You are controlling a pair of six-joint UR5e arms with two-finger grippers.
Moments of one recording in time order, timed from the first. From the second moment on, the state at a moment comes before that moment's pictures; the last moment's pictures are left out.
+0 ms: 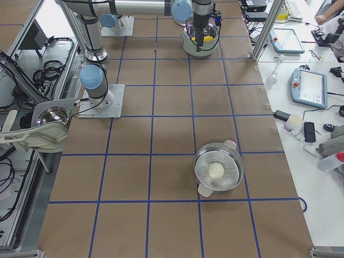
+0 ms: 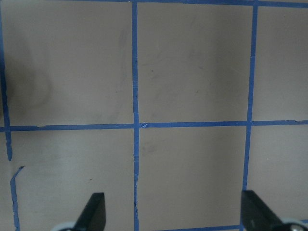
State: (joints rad) left arm -1.64 -1.50 -1.62 -1.52 1.60 -0.02; right arm 1.57 -1.42 1.43 -1.60 -1.67 -0.02
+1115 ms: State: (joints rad) left arm -1.56 -1.52 -1.51 -1.56 1.58 -0.01; right arm 1.56 -1.59 1.59 -1.59 -1.52 -0.02
